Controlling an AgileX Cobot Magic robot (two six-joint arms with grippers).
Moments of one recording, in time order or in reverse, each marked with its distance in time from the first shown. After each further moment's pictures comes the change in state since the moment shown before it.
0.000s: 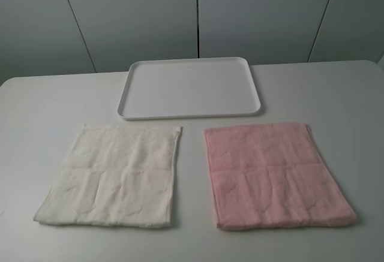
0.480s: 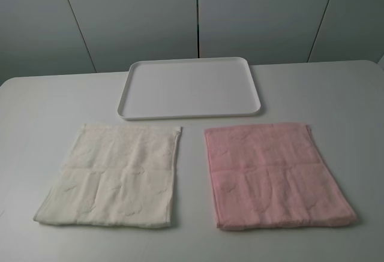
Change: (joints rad) left arm 0.000 0.000 0.000 0.000 0.000 -0.002; right arm 0.000 0.000 0.000 0.027 0.000 0.000
